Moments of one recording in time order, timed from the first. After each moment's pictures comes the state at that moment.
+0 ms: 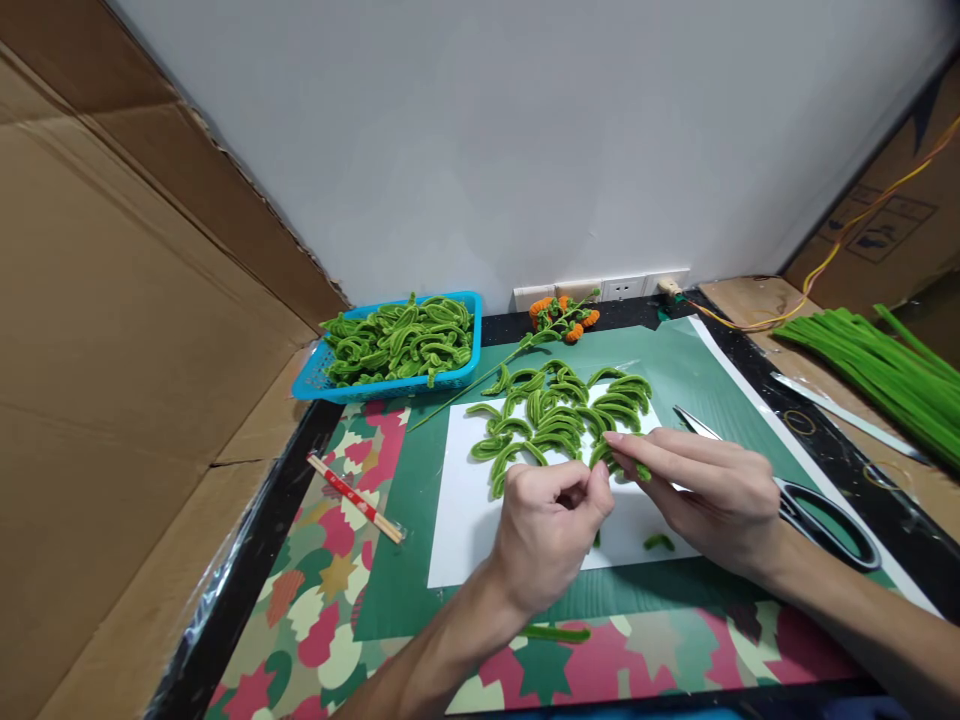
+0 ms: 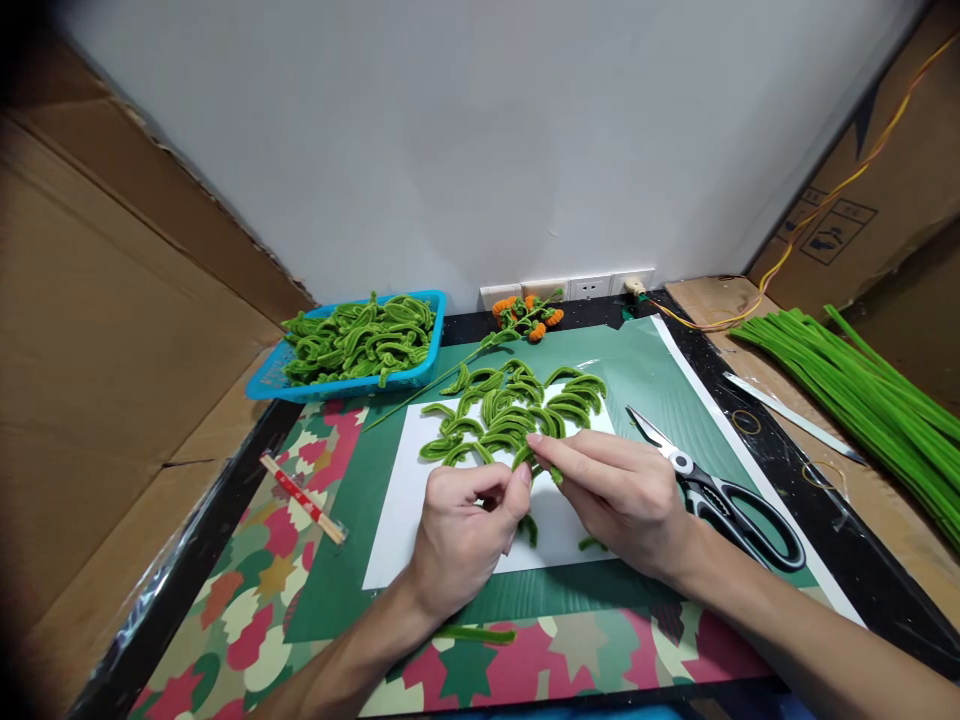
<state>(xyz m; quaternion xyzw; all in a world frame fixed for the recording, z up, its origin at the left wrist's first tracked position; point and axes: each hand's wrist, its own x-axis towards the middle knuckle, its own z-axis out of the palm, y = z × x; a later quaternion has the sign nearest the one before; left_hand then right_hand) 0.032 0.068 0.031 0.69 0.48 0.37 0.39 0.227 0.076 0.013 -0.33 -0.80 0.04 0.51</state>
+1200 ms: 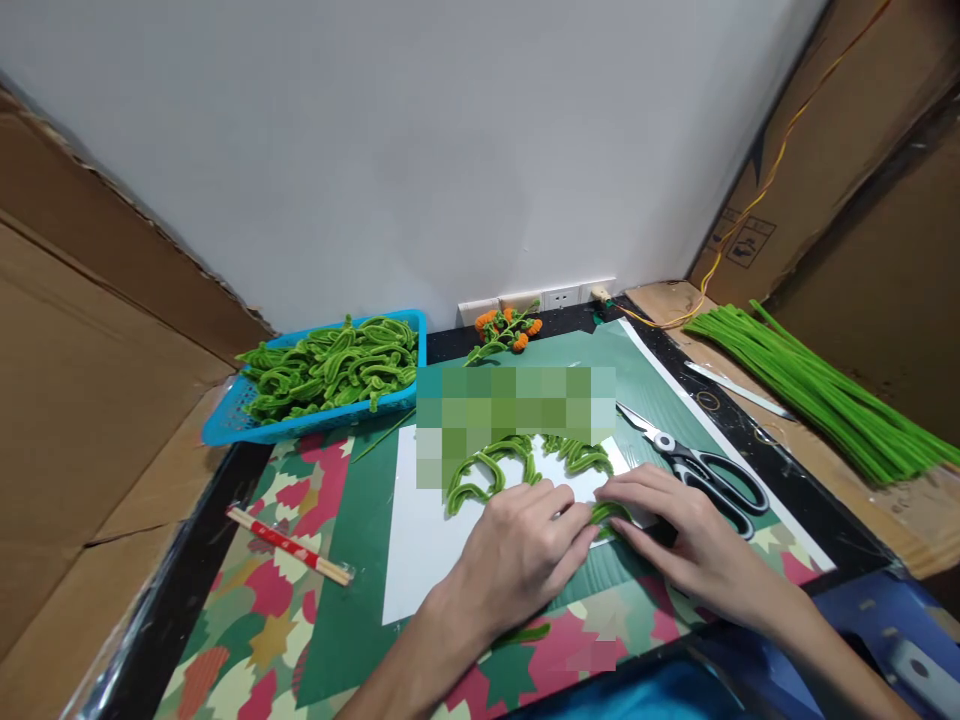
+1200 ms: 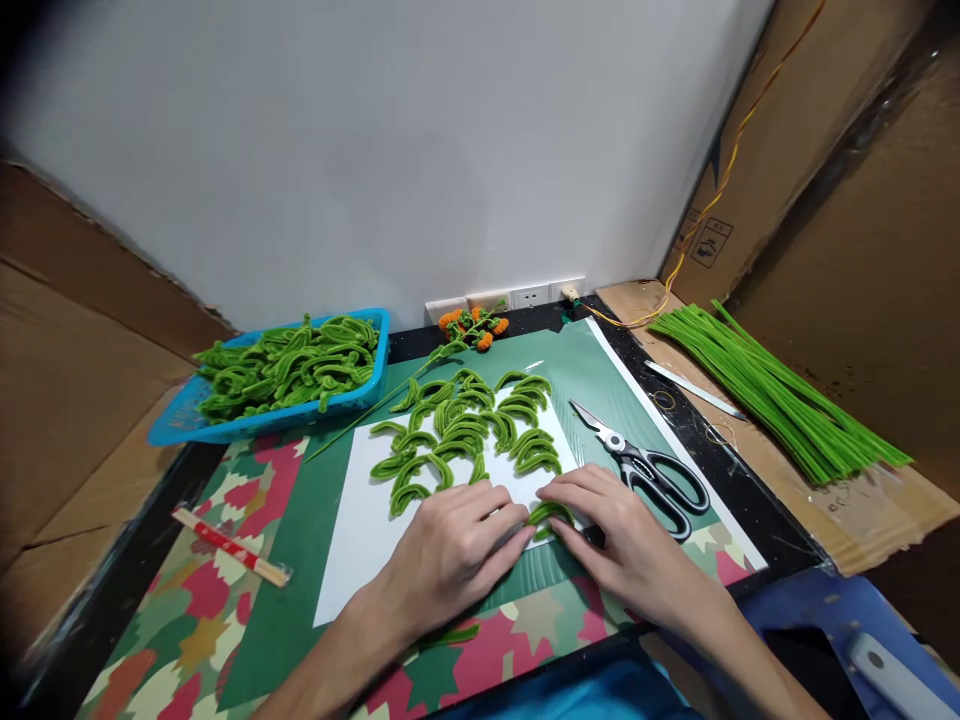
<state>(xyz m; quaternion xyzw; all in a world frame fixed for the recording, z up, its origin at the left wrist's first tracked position) 0.024 0.076 0.010 0.95 0.23 0.19 0.05 0.258 0.012 -0.004 -0.49 -0.76 0.27 0.34</state>
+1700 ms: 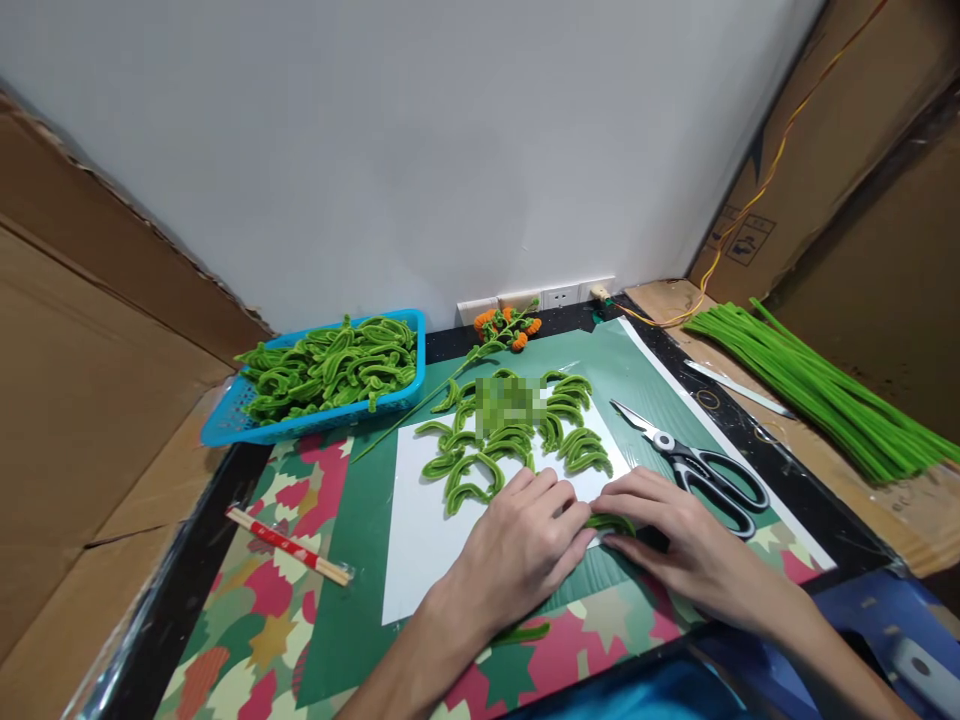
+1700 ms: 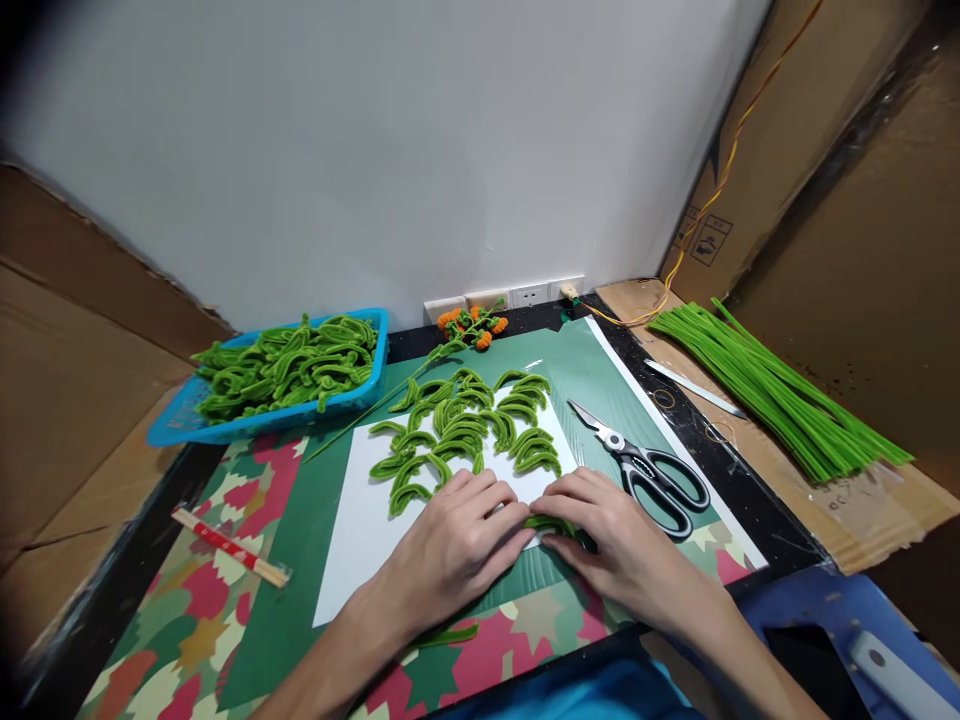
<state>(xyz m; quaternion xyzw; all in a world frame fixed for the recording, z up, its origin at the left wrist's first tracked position) 0.026 0.081 0.013 0.97 0.21 0.14 0.02 0.256 0.015 -0.001 -0.47 -0.78 0.28 0.31</state>
